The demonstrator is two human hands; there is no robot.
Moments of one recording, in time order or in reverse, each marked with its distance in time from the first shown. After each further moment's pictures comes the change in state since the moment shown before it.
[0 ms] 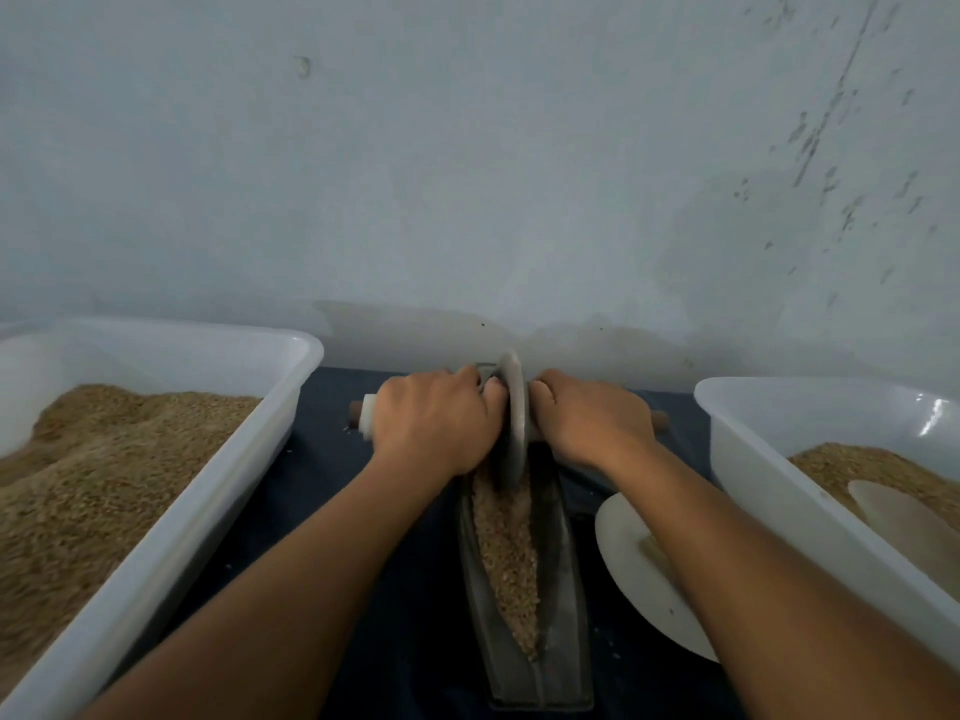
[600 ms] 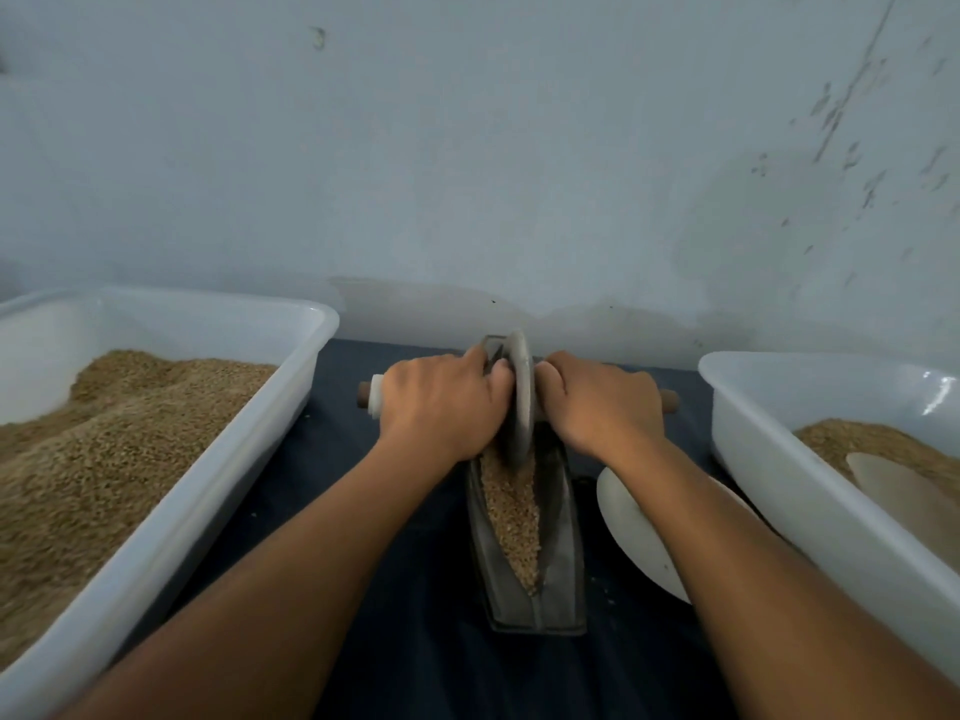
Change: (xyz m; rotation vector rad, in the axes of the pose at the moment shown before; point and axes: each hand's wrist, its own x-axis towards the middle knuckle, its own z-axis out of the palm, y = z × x) left_hand -0.024 0.002 -0.007 0.028 0.032 -0.018; right_hand -0.024 -0.003 0.003 -0.057 0.108 -0.028
